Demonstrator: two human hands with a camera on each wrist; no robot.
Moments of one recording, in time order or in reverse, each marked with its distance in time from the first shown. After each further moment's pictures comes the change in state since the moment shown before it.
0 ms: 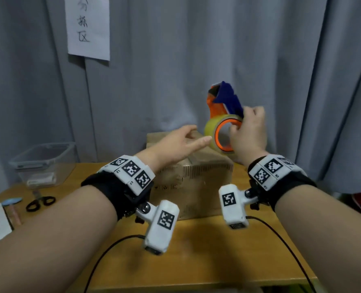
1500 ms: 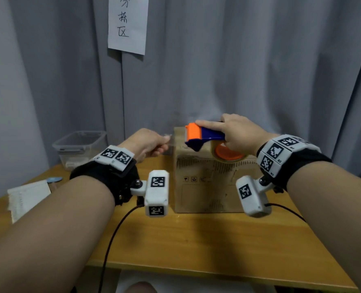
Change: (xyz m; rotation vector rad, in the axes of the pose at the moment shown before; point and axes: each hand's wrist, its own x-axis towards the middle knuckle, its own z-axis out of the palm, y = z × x) left_hand -0.048 -0.084 -0.073 -0.469 0.256 -0.532; right_hand -0.001 -0.059 0.026 -0.426 -0.676 -0.778
